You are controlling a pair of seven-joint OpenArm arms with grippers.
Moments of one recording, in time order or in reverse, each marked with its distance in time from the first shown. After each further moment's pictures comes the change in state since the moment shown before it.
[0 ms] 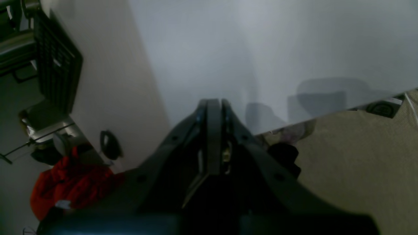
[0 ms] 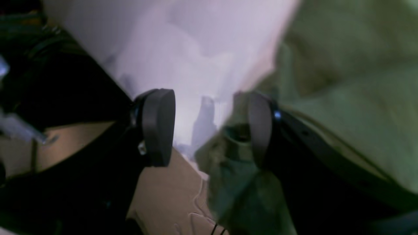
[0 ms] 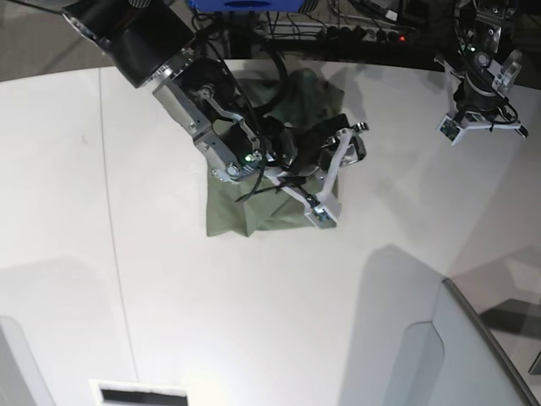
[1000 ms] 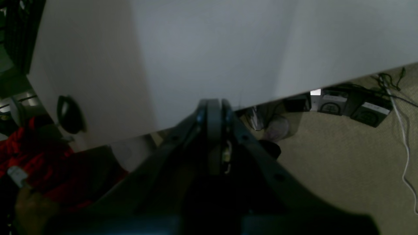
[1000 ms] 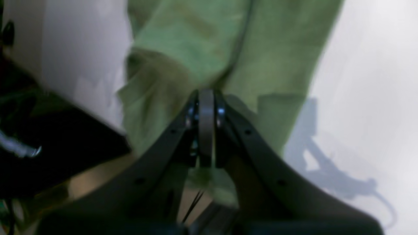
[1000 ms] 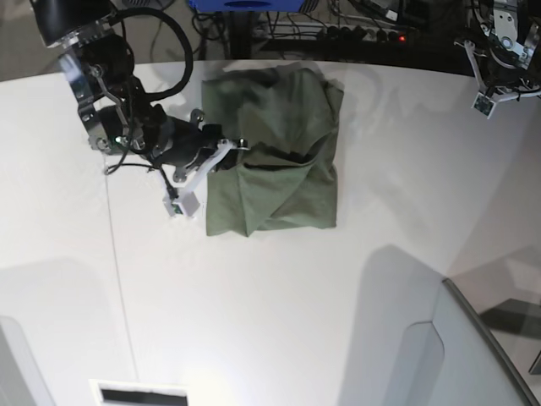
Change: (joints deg) left arm 4.2 4.0 -14.4 -12.5 0.2 0.0 -17.4; right arm -12.9 14.5 19.6 12.1 6.7 -7.0 -0.3
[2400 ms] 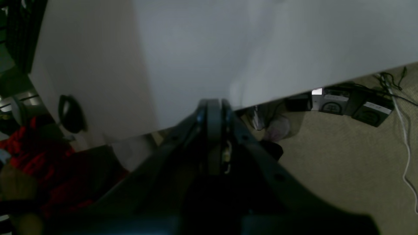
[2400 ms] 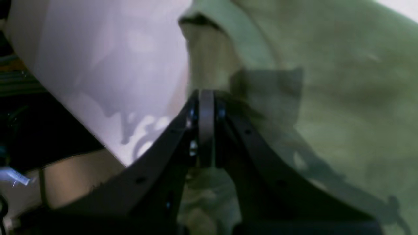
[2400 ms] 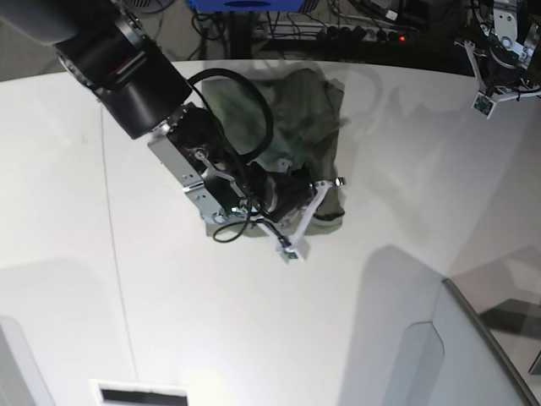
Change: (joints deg) left arm 0.0 0.2 -0.1 0.0 0.1 0.0 0.0; right arm 23.3 -14.3 -17.4 -28.9 0.2 5.9 6.2
